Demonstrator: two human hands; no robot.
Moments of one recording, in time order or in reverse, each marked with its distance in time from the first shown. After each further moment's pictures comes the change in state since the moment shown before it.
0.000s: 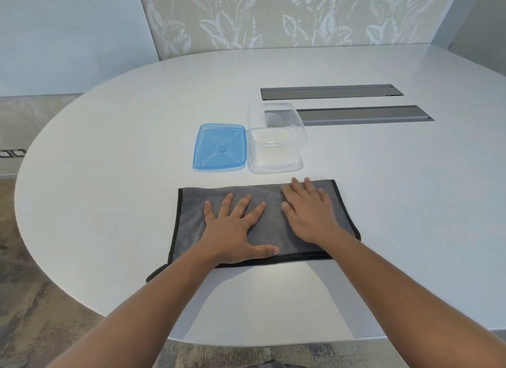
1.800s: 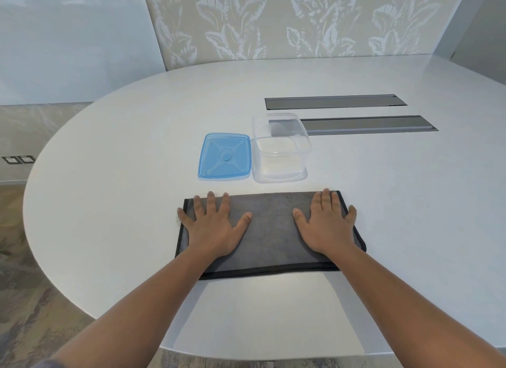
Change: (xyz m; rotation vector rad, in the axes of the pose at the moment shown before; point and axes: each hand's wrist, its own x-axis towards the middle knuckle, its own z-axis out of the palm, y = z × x) left_hand 0.020 -0.035 0.000 -0.065 0.204 -0.407; right_hand 0.000 0.014 0.008 -0.060 0.002 0.326
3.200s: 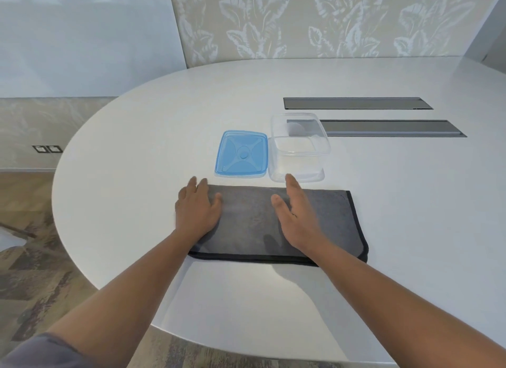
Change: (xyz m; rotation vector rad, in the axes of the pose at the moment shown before) left_hand 0.025 -0.062 -0.027 -0.244 0.198 -0.081; right_hand -0.020 -0.085 -0.015 0.888 0.045 -0.337
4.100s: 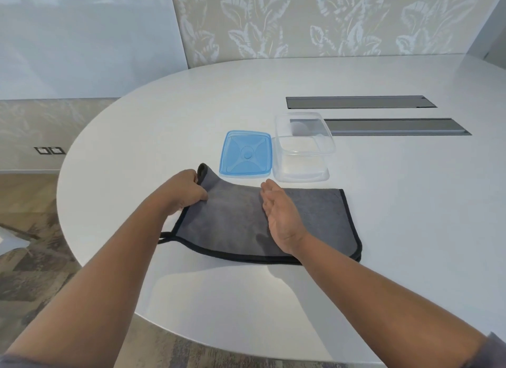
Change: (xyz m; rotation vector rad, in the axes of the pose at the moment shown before) left_hand 0.028 0.007 -0.094 -0.283 -0.384 -0.202; right_hand 0.005 -0.050 0.032 0.855 -0.109 0.329
